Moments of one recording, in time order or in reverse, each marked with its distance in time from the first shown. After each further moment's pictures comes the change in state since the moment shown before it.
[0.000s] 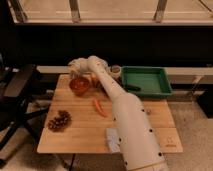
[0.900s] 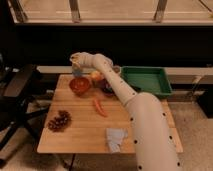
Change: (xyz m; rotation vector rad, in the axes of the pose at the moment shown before) arm -0.036 -0.036 -0.049 0.128 -0.074 -0.017
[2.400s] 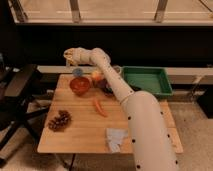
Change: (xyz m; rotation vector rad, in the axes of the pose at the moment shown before) arm -0.051 0.008 0.007 -0.071 -0.122 -0.068
